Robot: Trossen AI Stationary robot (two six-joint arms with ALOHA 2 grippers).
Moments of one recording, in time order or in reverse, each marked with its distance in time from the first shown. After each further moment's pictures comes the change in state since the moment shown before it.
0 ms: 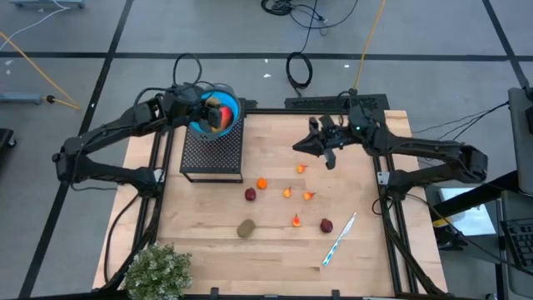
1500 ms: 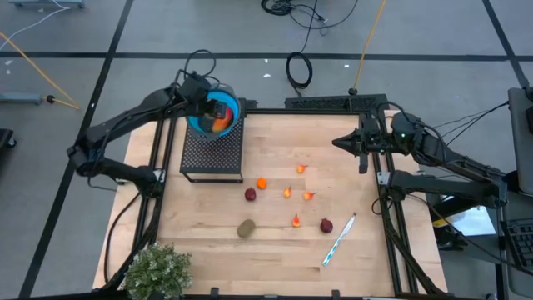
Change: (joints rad) left arm 0.218 0.196 0.000 -0.076 0.124 -0.073; right arm -0.017 -0.508 0.000 -0.726 0.345 -0.252
